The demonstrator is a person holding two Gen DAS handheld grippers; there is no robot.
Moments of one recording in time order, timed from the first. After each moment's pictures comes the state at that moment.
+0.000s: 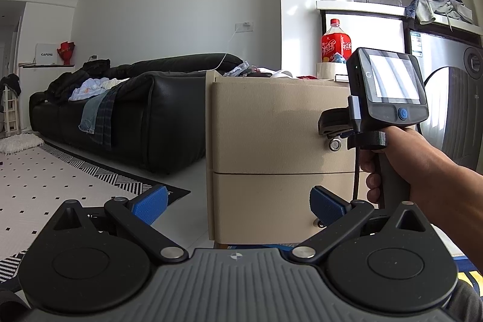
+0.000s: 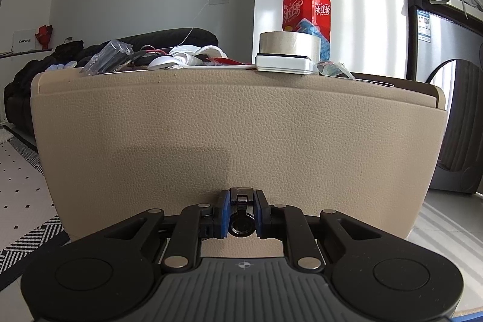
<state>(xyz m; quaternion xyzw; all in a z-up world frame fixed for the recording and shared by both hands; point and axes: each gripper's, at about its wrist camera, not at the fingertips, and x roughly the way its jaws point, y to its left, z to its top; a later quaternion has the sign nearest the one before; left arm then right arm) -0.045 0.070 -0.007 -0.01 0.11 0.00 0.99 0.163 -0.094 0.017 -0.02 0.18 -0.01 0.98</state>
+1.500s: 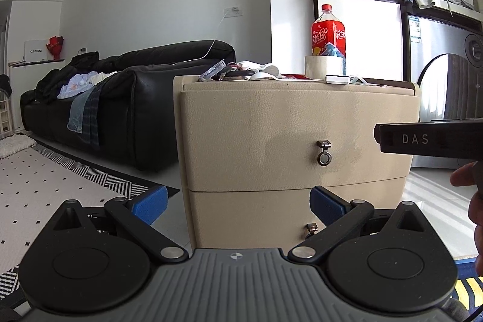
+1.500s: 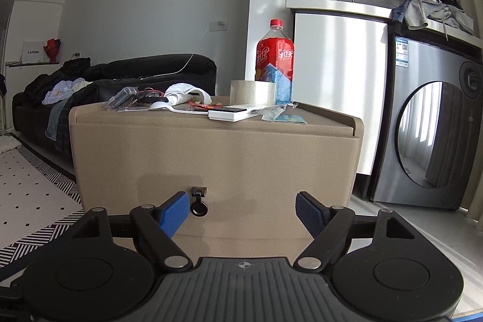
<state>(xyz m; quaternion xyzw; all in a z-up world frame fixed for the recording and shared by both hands) 0.012 0.031 0.032 0.01 0.14 -0.01 0.99 0.053 -0.142 0.062 -0.03 0.14 0.00 0.99</state>
